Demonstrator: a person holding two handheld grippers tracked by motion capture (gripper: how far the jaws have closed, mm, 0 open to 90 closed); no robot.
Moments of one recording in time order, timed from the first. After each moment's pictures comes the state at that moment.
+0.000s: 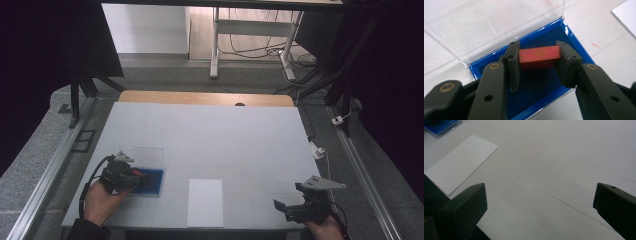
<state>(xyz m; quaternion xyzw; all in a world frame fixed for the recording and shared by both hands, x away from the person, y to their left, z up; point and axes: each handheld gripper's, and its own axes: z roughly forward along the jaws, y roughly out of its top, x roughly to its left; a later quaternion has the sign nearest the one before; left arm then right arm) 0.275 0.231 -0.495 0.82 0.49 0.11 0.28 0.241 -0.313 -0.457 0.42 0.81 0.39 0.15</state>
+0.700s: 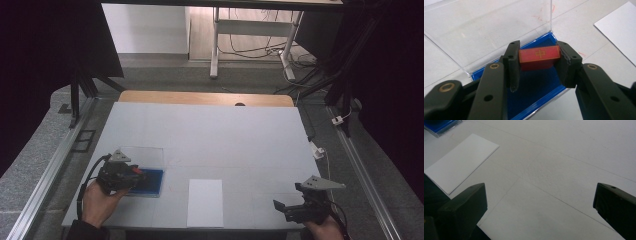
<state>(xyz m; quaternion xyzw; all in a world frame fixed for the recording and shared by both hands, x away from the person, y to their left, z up) 0.267 0.233 -0.483 0.81 0.47 0.12 0.32 0.241 -0.313 -0.457 0.41 0.81 0.38 0.15</state>
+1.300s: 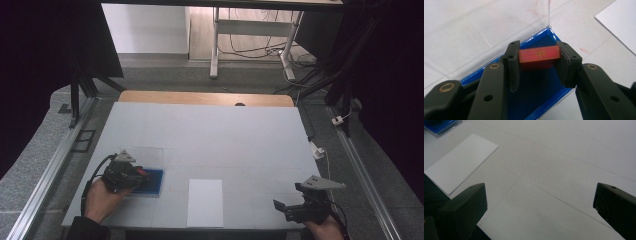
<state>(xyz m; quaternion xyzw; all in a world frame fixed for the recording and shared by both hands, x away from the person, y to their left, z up) 0.281 0.228 -0.498 0.83 0.45 0.10 0.30 0.242 -0.313 -0.457 0.42 0.81 0.38 0.14</state>
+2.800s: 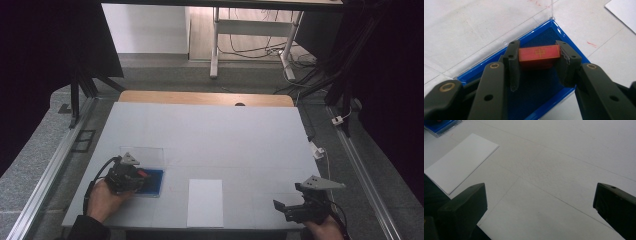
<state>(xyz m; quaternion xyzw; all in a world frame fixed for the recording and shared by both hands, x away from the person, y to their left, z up) 0.279 0.222 -0.505 0.84 0.45 0.12 0.28 0.242 -0.313 -0.457 0.41 0.81 0.38 0.14</state>
